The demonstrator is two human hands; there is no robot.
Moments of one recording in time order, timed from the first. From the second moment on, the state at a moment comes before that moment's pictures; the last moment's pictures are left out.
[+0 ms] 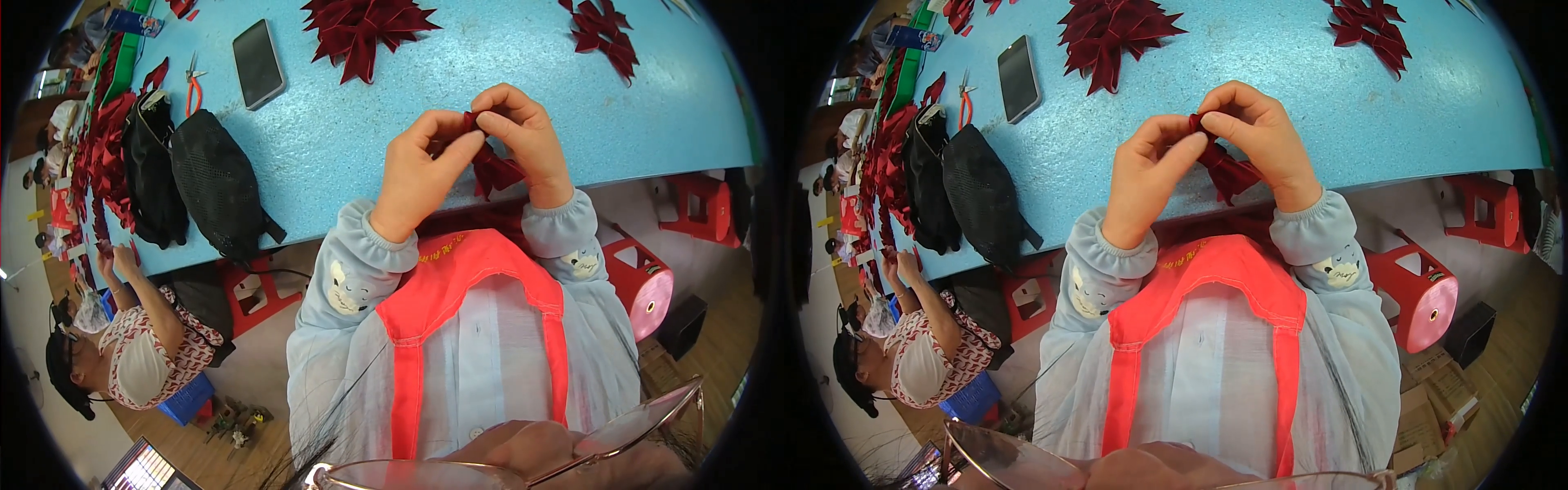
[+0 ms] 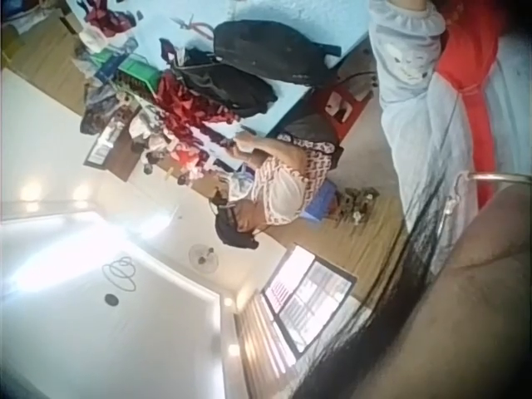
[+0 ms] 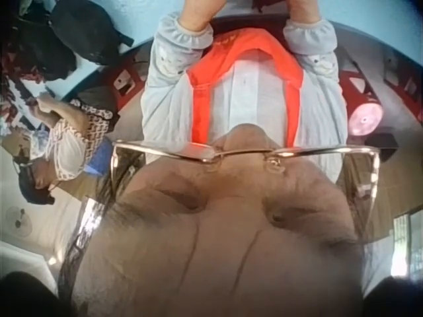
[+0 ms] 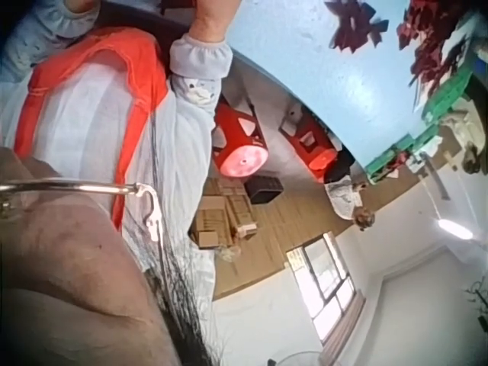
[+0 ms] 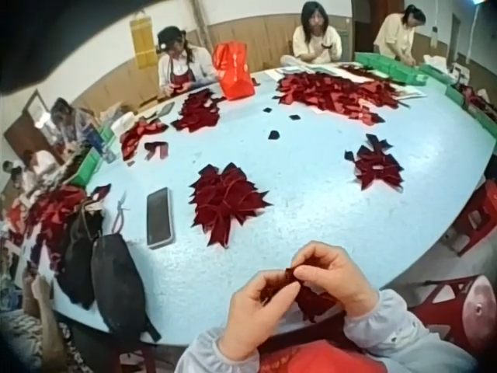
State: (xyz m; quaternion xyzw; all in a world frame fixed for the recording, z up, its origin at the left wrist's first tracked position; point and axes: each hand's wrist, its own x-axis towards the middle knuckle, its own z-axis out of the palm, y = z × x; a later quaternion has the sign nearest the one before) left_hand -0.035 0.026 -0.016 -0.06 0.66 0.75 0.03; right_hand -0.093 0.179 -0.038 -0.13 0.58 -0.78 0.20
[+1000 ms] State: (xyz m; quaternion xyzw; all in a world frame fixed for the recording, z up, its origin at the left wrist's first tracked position) left_hand -0.049 0.020 -0.029 -0.05 0.68 0.73 0.07; right_hand -0.098 0.171 -0.040 -0.08 0.52 -0.82 0.21
